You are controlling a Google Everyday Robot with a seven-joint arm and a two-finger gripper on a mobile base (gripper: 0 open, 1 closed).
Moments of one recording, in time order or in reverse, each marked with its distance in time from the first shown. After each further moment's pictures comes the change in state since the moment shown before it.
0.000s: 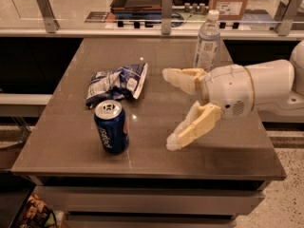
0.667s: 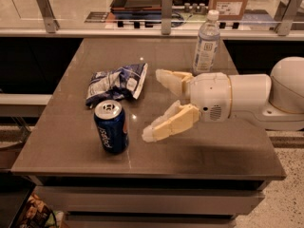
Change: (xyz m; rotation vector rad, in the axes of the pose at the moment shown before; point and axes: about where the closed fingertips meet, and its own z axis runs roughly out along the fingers) arm 0.002 -0.021 0.031 0.109 -0.099 0.077
